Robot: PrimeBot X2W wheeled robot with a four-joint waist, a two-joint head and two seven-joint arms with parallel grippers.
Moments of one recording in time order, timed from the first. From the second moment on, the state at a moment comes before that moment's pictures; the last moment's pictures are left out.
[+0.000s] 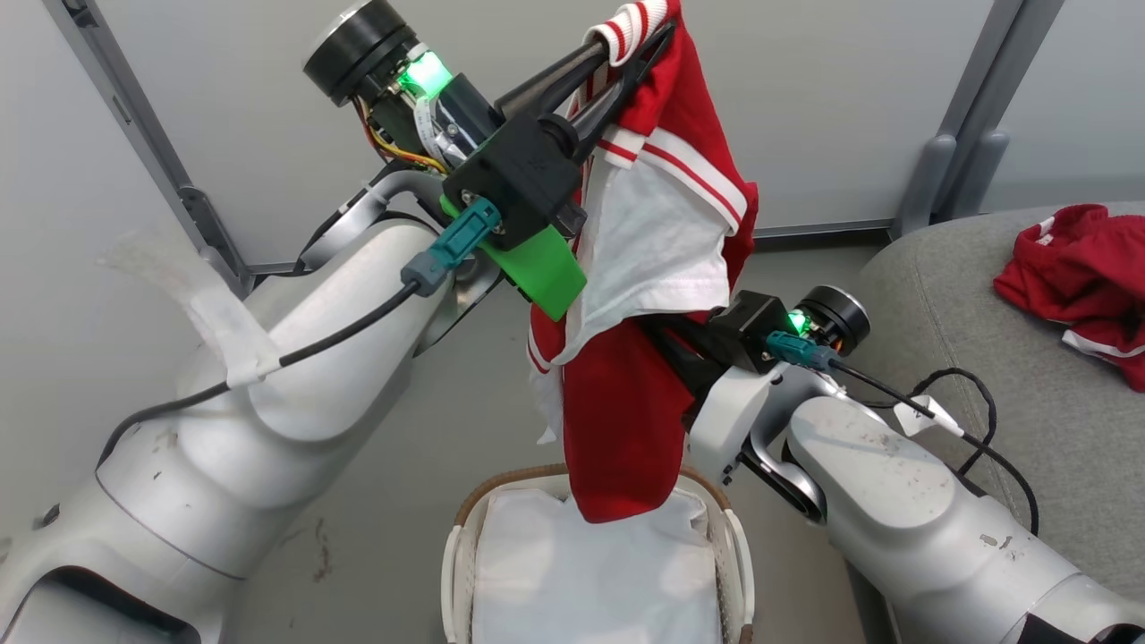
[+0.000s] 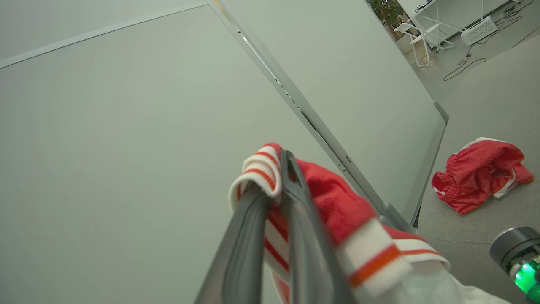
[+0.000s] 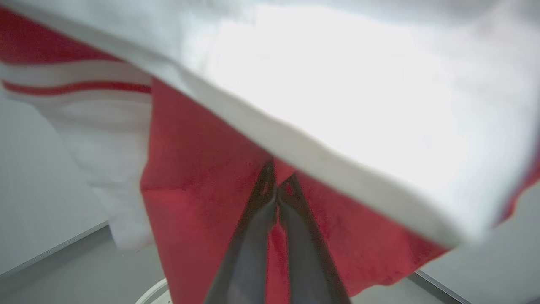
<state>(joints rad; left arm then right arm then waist) -1.04 0.24 -0.87 0.34 -0.26 -0.13 -0.26 -0.73 -0.16 0.81 0.65 0.44 0.13 -0.26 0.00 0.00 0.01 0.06</state>
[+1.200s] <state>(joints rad) -0.46 0.14 -0.66 0.37 -0.37 -0.08 -0.26 -0.52 -0.11 0.42 0.32 0.22 0.13 -0.26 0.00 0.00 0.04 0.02</state>
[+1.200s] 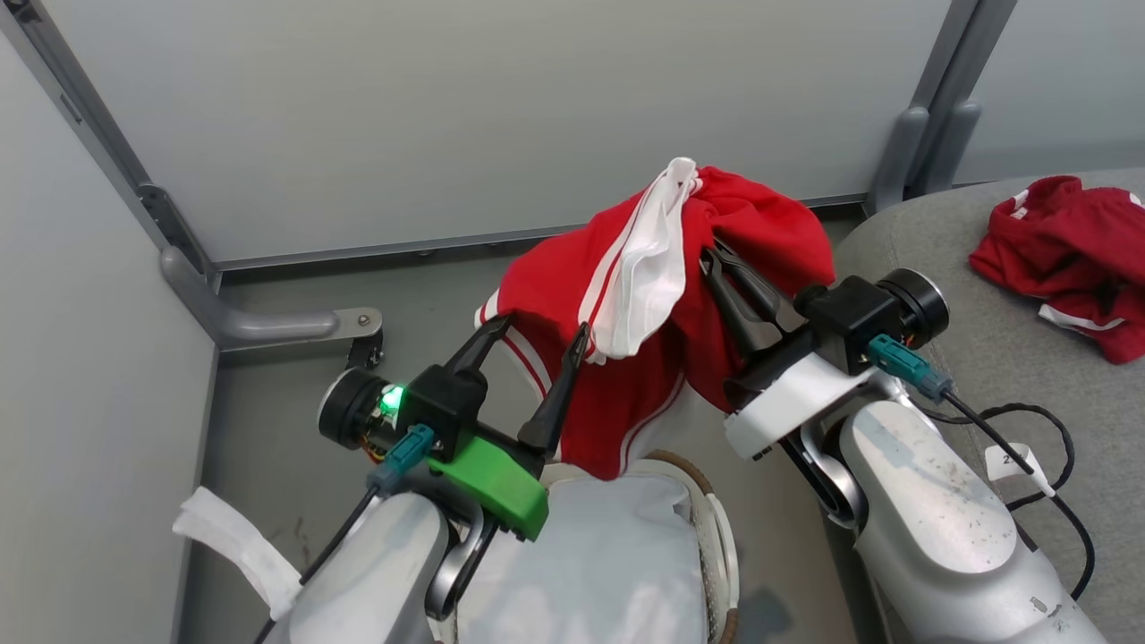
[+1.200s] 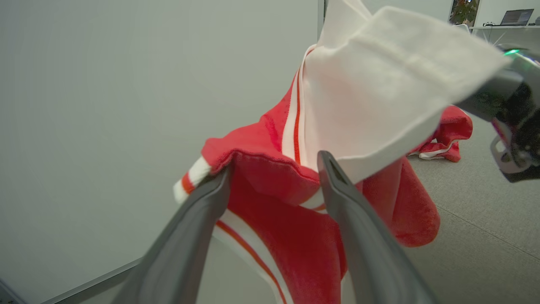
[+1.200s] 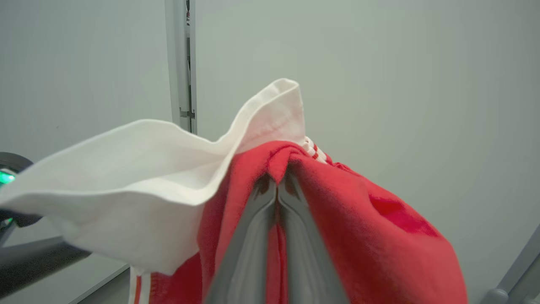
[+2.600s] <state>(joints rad) -0.27 0.05 -0.50 0.39 -0.26 -0.13 -0.26 -0.49 -0.14 0.24 0.17 0.14 0.13 -0.26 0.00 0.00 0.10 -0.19</state>
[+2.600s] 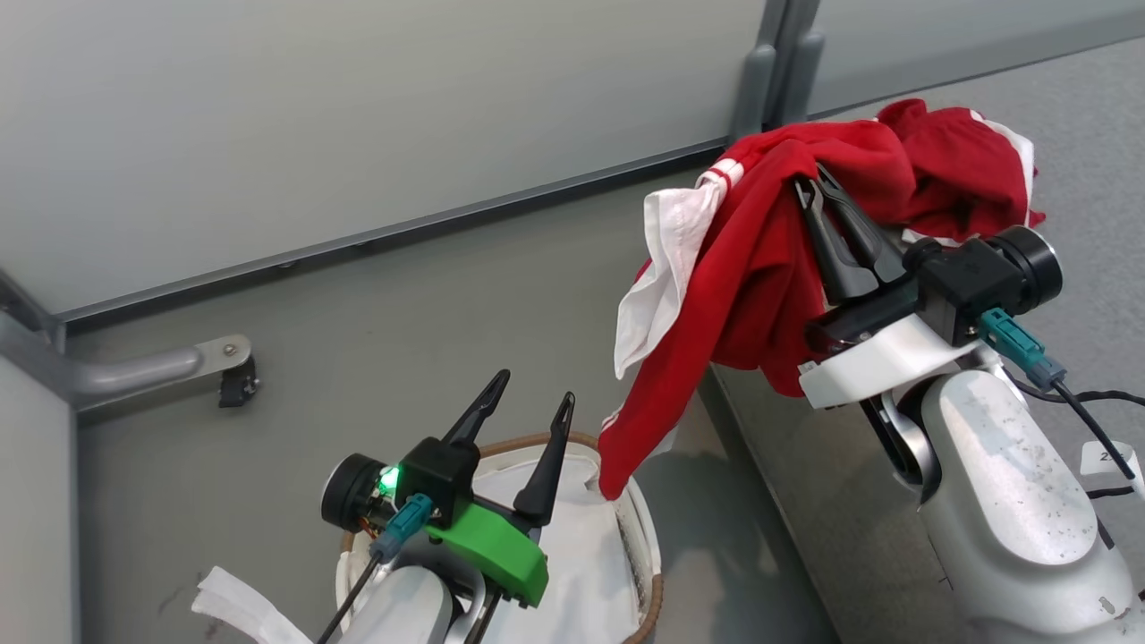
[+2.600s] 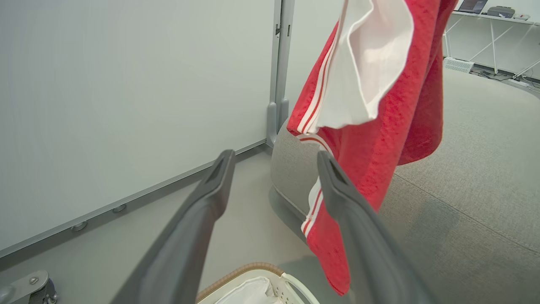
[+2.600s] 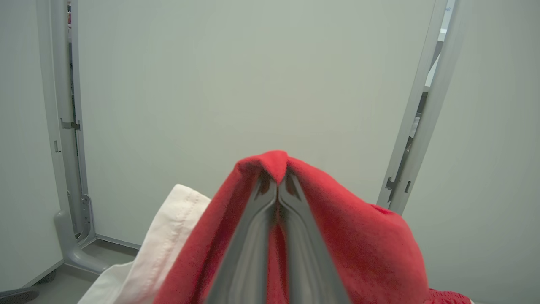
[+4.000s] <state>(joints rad) -0.47 0.11 -0.59 0.30 -0.20 -0.13 -0.26 -0.93 -0.37 -0.15 0.47 0.10 0.13 -0.26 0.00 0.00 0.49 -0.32</state>
